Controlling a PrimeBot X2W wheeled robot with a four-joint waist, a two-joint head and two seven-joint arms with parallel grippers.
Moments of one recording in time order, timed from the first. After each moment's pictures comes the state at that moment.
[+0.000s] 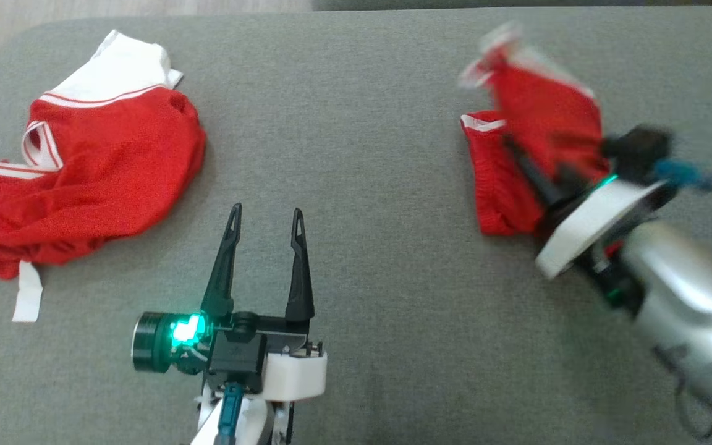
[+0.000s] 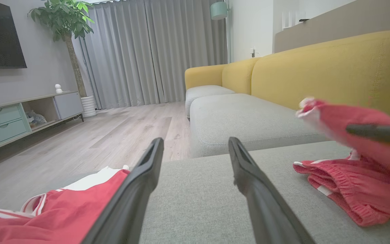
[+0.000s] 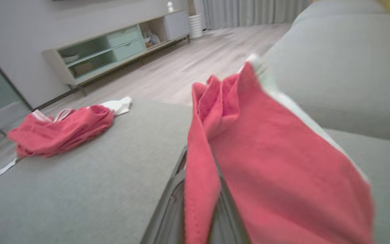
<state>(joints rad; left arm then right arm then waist) -0.15 0.06 -0.47 0.04 -0.05 0.37 -0.26 -0.73 -0.53 0.92 0.50 0.89 0.13 -0.20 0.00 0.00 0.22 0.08</state>
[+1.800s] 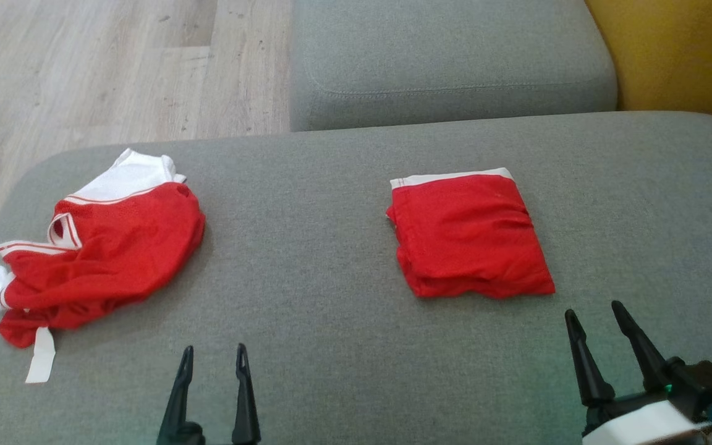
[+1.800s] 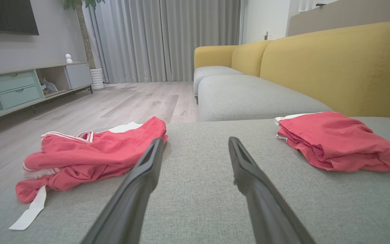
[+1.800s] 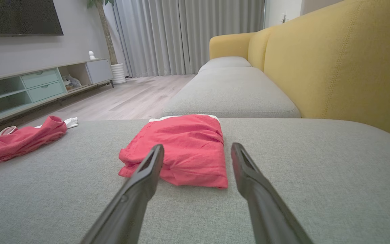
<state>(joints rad) 0.20 0.06 -0.28 0.09 -0.11 0.24 -0.26 0.14 -0.20 0.14 0.19 0.23 0.13 -0.25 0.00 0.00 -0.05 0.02</state>
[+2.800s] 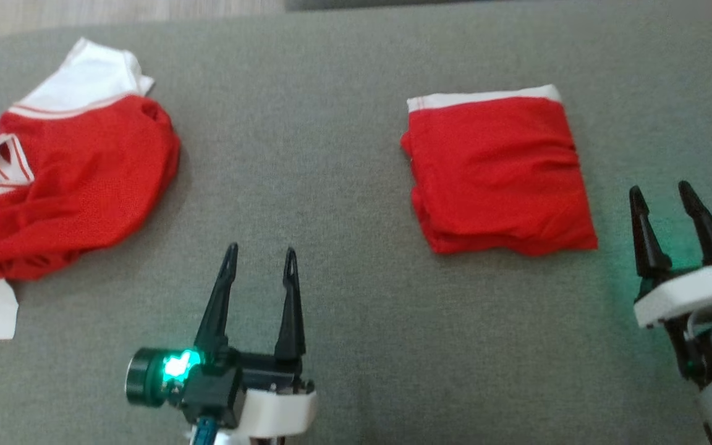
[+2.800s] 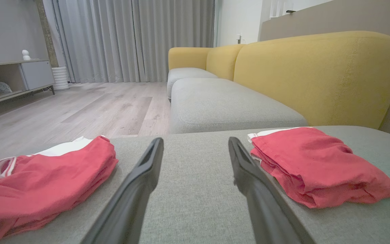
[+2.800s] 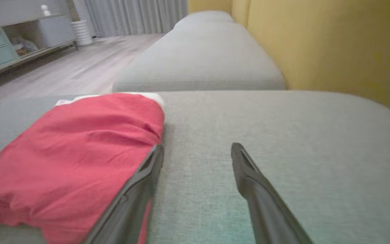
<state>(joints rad) -0.01 0.05 -0.42 -0.02 -0.10 0.25 -0.26 -0.25 -0.34 0.13 0.45 0.35 0.13 -0.24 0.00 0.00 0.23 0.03</state>
